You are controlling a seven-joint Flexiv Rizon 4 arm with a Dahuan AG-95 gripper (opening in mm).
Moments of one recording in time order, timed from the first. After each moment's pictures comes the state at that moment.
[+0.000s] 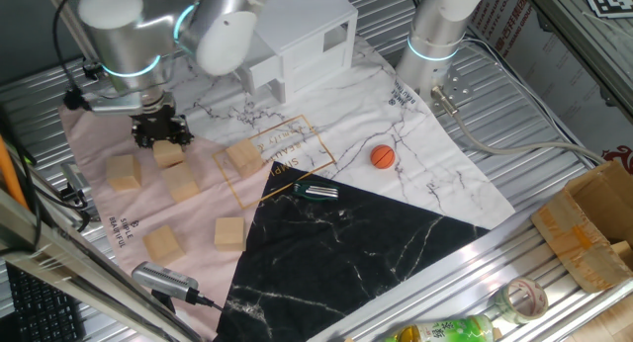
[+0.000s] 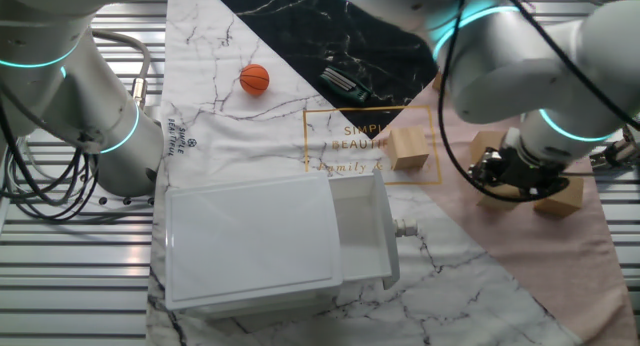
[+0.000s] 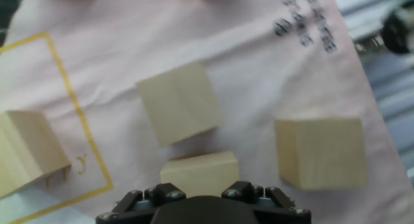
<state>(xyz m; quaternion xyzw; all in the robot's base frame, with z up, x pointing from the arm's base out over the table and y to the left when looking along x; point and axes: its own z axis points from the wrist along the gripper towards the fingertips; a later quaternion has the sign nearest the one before) 0.672 -0.071 0.046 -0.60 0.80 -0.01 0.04</state>
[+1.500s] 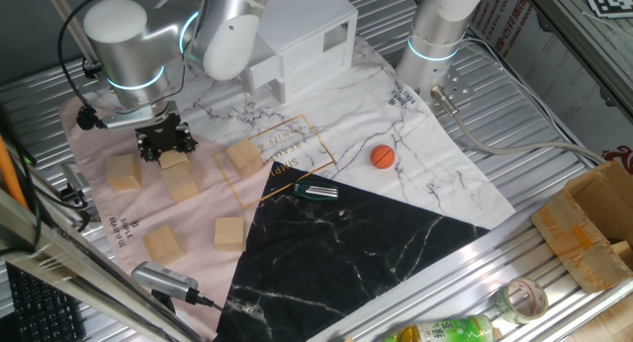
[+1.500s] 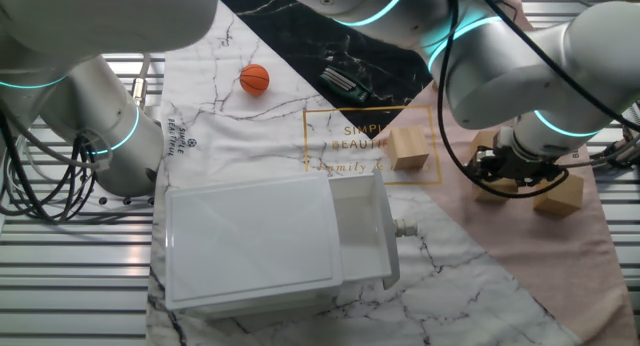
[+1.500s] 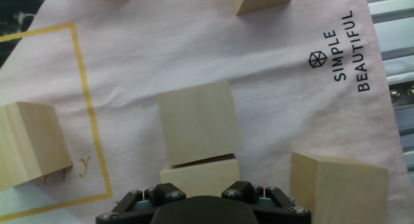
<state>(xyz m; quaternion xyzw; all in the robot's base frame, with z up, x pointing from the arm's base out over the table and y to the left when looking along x) 0.676 -0.057 0.030 -0.64 0.76 0.00 0.03</state>
